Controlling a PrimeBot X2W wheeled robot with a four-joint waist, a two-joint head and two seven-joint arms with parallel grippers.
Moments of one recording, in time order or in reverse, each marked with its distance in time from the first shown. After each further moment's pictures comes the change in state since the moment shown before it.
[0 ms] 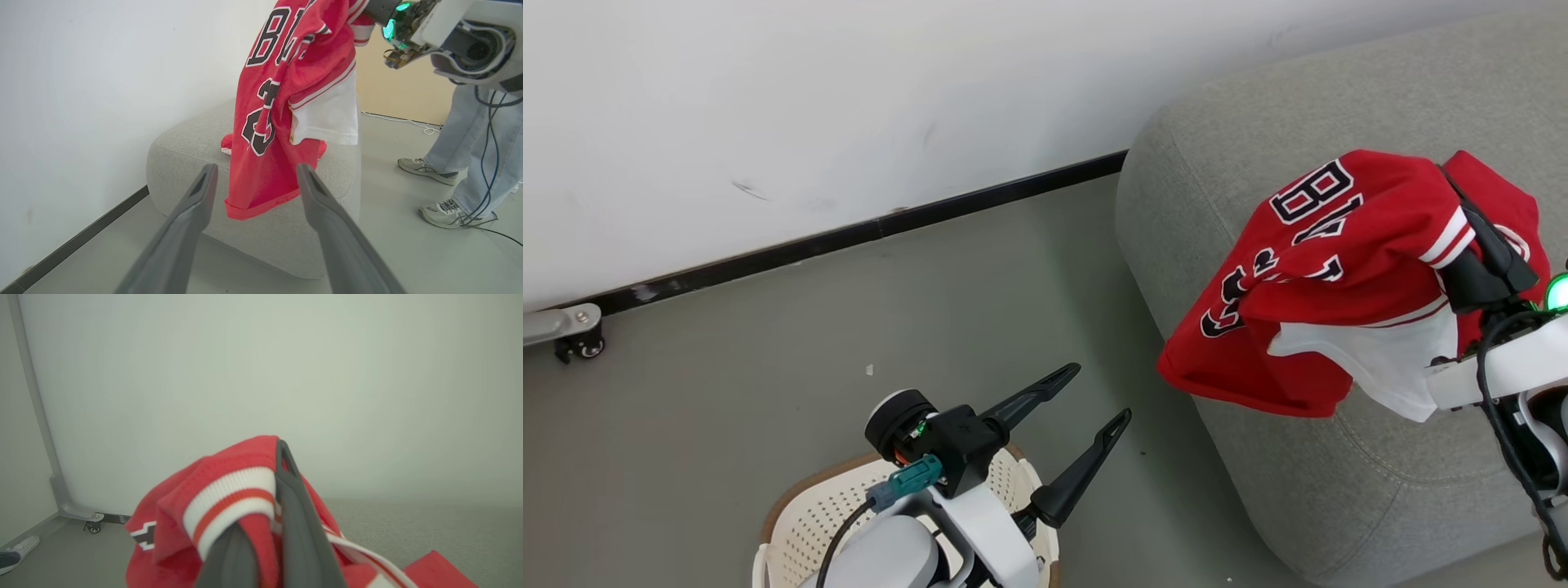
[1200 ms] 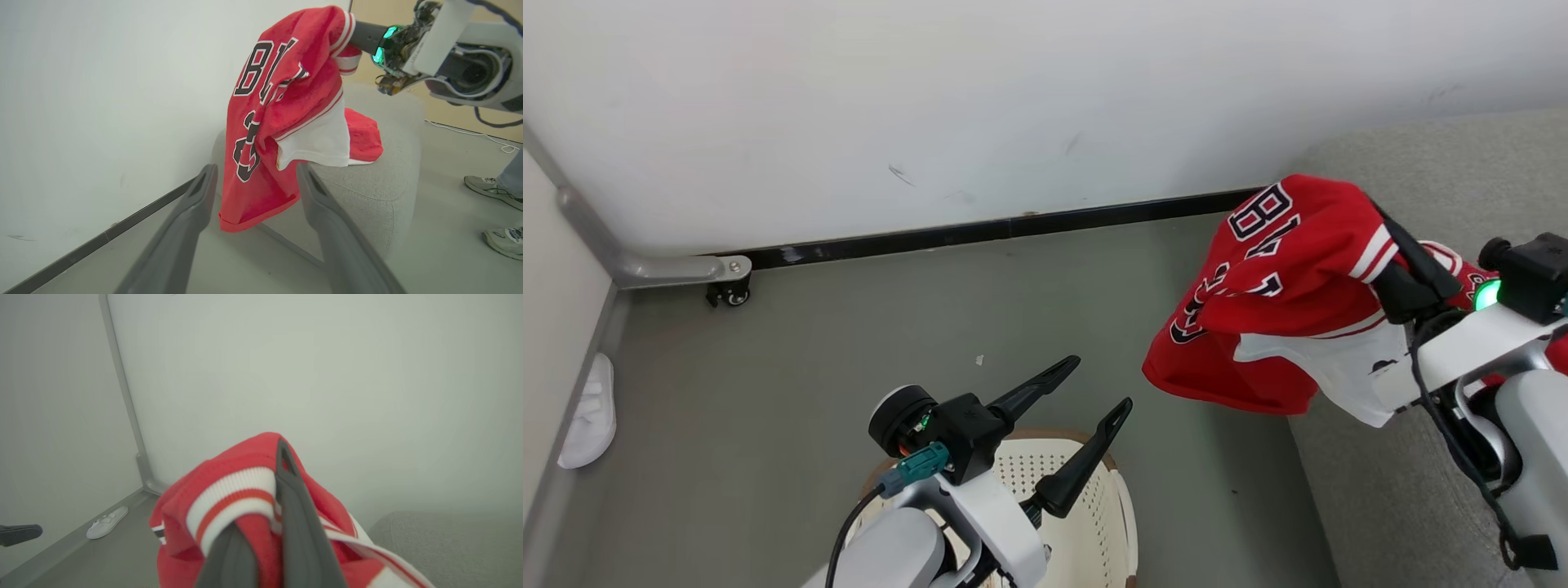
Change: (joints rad) left arm -0.001 -0.031 0.035 0.031 0.007 0.000 0.028; right arm -0.095 0.013 0.171 0.154 0.066 0.000 0.000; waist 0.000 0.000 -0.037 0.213
